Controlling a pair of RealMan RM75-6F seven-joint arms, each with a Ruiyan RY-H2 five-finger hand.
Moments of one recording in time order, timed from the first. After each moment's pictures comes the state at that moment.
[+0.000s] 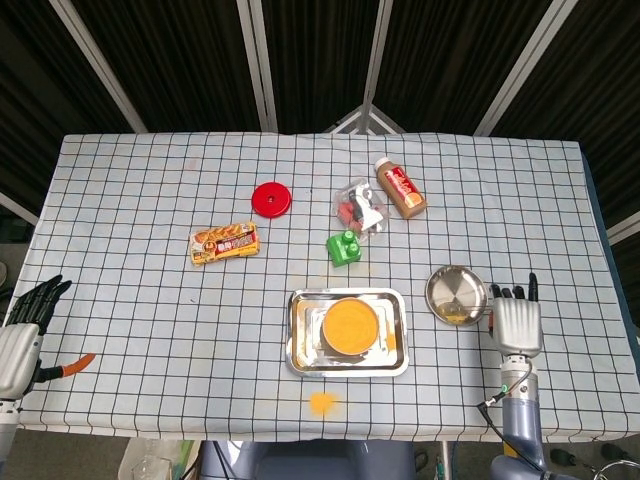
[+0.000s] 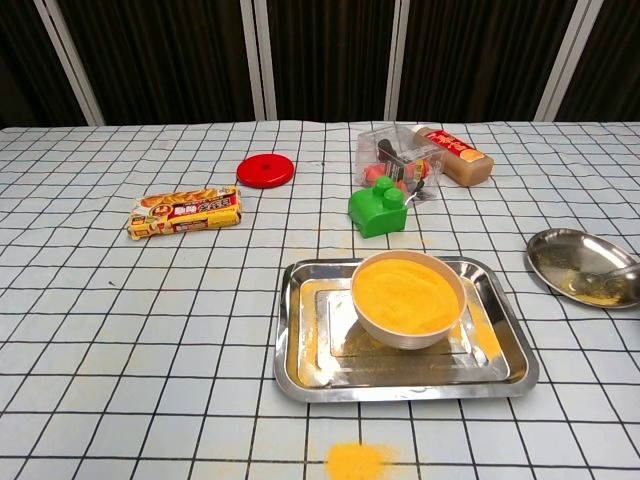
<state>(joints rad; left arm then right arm) -0.08 -1.09 -0.02 -1.75 1.50 1.47 -0.10 0.32 -1.60 0.16 -1.38 -1.08 1.39 -0.68</state>
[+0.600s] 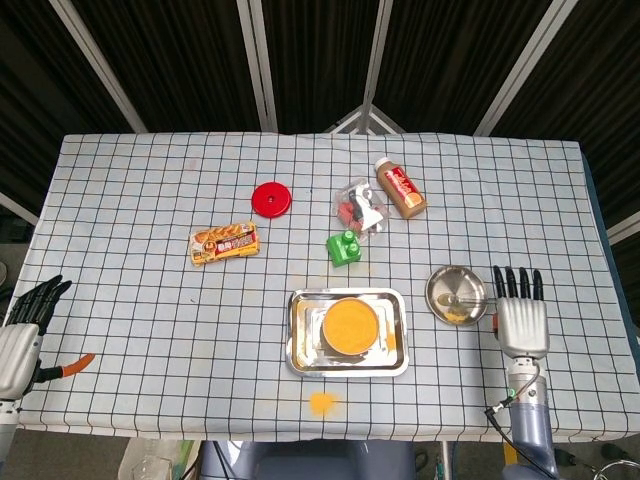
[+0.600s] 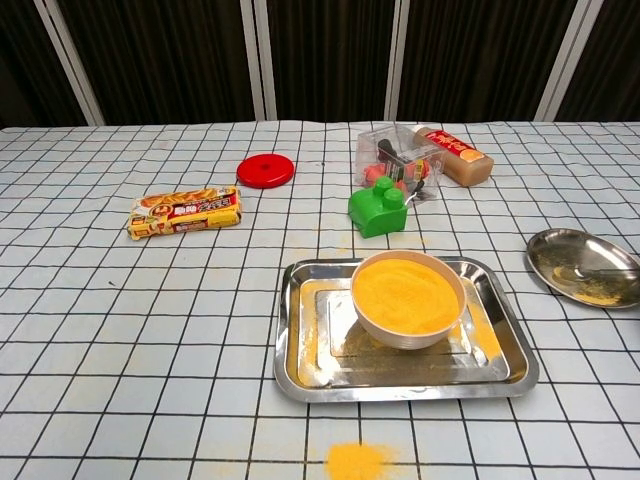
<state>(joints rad) -0.08 -1.09 -0.02 -1.75 1.50 1.47 -0.10 0.30 -1.51 0.14 -1.50 -1.13 1.42 -0.70</state>
